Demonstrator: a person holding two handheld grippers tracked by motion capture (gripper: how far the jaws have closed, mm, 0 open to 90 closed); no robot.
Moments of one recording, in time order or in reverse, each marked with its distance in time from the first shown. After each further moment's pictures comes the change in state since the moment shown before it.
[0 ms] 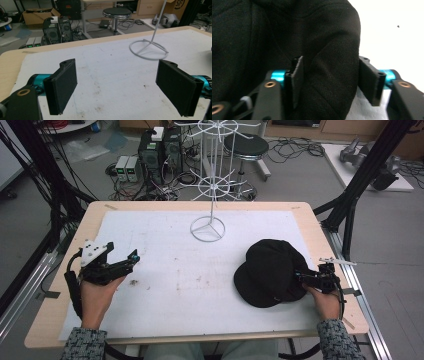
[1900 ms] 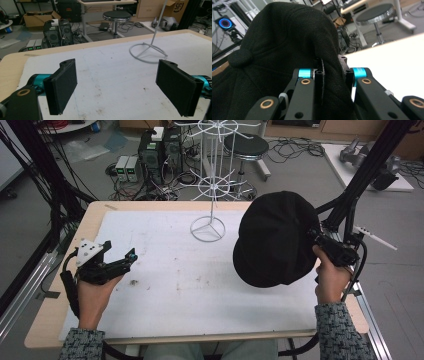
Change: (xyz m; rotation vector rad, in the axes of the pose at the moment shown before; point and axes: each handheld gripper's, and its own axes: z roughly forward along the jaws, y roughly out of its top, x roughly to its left) left arm 0.003 0.005 -0.006 -0.019 0.002 -0.001; right arm 0.067 0.092 -0.089 -0.481 0.237 0.243
